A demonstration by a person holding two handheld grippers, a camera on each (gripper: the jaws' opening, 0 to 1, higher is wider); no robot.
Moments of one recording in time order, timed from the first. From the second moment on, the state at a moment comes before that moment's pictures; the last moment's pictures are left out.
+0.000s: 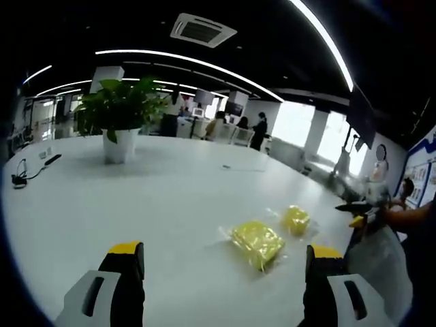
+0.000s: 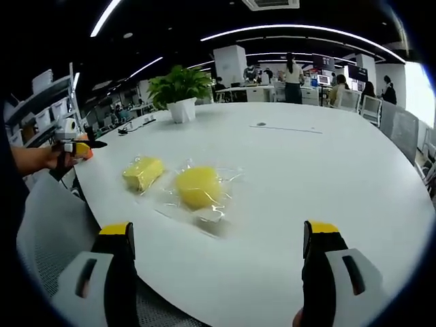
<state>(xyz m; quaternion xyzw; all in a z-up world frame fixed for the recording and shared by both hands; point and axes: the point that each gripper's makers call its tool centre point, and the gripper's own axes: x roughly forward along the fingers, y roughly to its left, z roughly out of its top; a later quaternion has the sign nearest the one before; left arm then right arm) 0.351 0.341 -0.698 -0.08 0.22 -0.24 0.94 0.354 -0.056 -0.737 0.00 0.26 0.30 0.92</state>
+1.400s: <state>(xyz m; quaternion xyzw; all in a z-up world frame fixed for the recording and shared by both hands) 0.349 0.334 -0.701 -0.13 0.25 -0.24 0.93 0.354 -0.054 -0.722 0.01 0.25 0.31 0.92</state>
